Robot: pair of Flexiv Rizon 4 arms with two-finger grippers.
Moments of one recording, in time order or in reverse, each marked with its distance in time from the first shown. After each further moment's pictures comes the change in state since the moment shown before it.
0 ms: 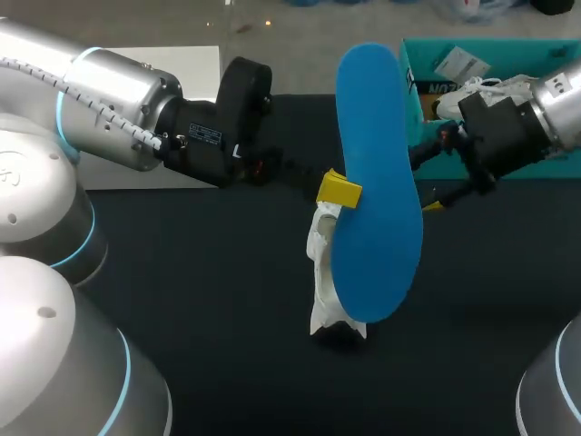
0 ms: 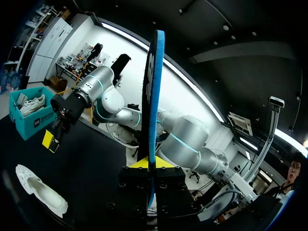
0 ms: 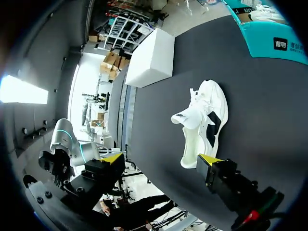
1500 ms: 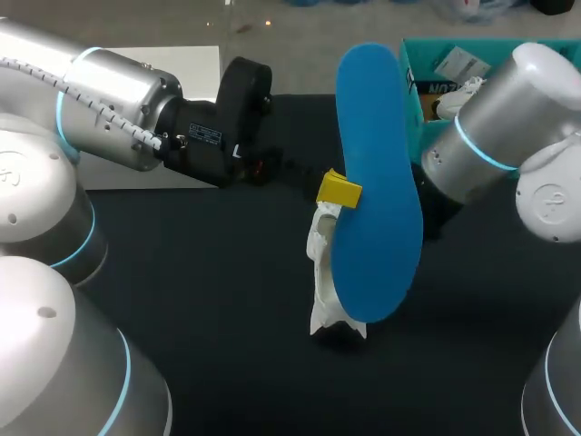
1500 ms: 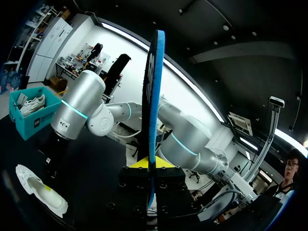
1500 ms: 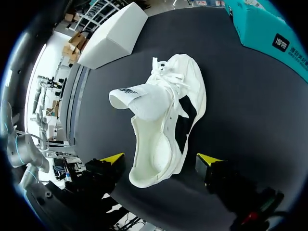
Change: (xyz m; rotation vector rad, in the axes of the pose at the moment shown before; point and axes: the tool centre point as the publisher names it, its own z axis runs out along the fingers) left arm 0.000 0.000 0.000 0.000 0.000 0.000; right arm -0.089 -0.022 0.106 0.054 -0.471 -0.111
